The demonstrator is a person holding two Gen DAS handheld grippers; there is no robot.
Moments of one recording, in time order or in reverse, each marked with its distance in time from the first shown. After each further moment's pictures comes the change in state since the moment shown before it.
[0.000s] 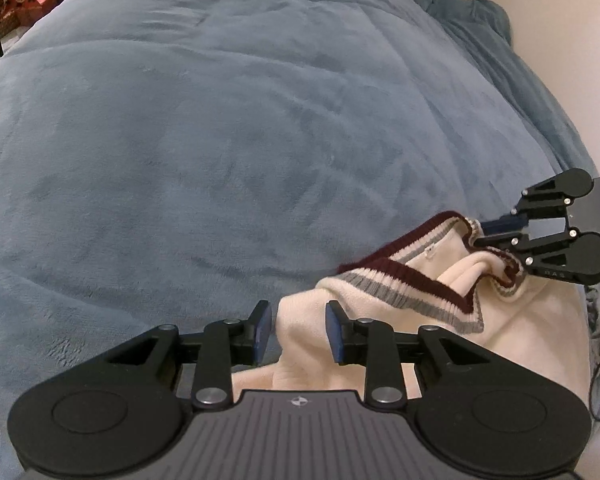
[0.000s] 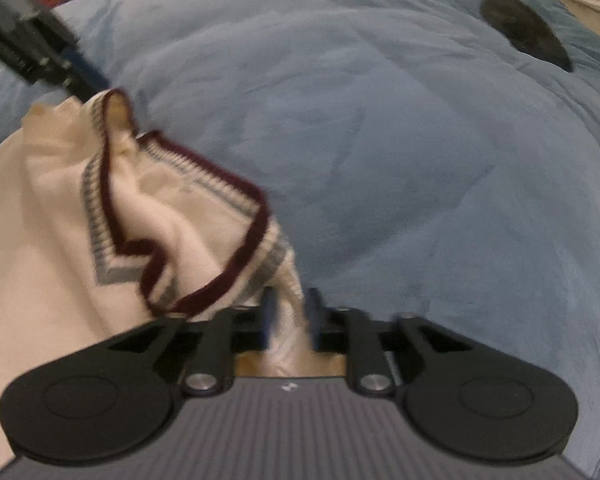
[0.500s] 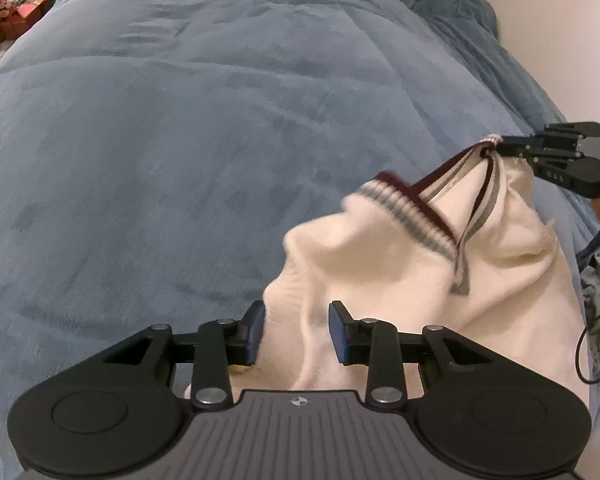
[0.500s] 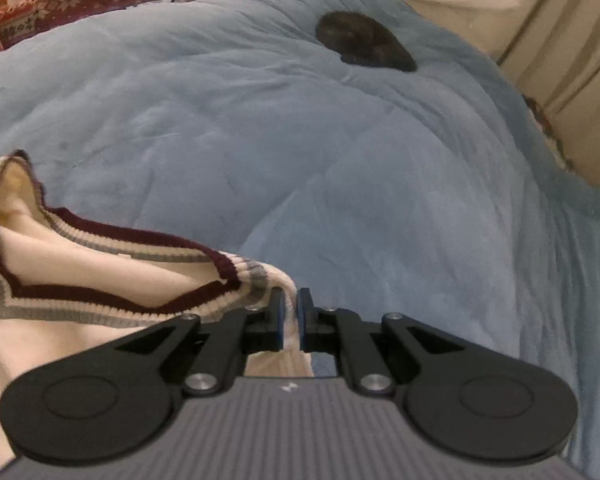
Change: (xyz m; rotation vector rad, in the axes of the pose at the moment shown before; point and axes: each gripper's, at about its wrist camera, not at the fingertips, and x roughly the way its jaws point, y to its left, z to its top) left arm 0.009 -0.009 0.014 0.042 -0.011 -0.025; right arm -0.040 -0.058 -0.005 0.254 -0.116 -0.382
